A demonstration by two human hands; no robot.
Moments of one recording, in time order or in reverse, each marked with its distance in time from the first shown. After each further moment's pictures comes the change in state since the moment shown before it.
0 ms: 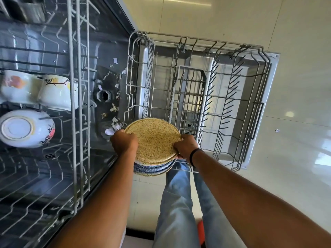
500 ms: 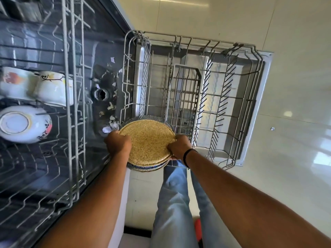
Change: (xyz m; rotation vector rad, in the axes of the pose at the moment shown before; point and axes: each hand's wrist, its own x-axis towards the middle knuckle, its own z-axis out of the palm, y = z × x) left_hand -0.003 -0.016 -0.010 0.092 0.007 0.042; right_hand -0.011 0.006 0.008 0.060 -0.079 0.074
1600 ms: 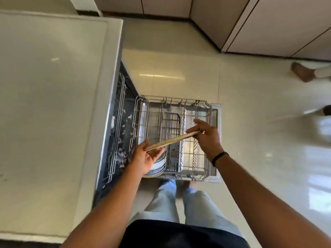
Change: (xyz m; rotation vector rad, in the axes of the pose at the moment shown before) left_hand -0.191 0.028 -0.140 -1.105 -0.856 -0.163; right_hand -0.318 -0.030 -0.119 0.173 0.357 -0.852
